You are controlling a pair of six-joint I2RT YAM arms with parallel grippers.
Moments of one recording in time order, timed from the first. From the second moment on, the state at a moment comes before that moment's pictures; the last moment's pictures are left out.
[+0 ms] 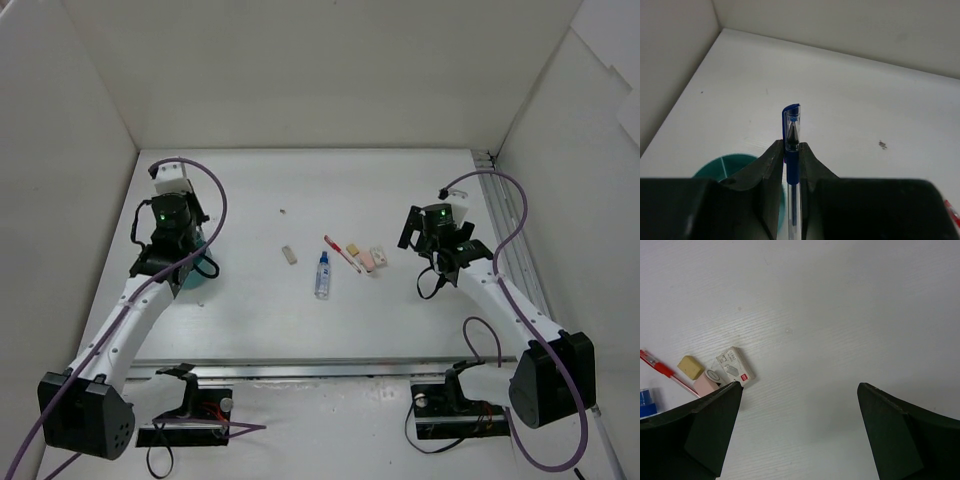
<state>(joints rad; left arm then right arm) -0.22 1.11 0.93 -0.01 -0.37 -0.17 0.28 1.22 0.86 -0.40 0.37 0.48</state>
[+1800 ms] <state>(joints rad) -0.12 1.02 0.85 0.00 -0.20 -0.28 0.33 1.19 0.82 -0.30 0.23 0.37</state>
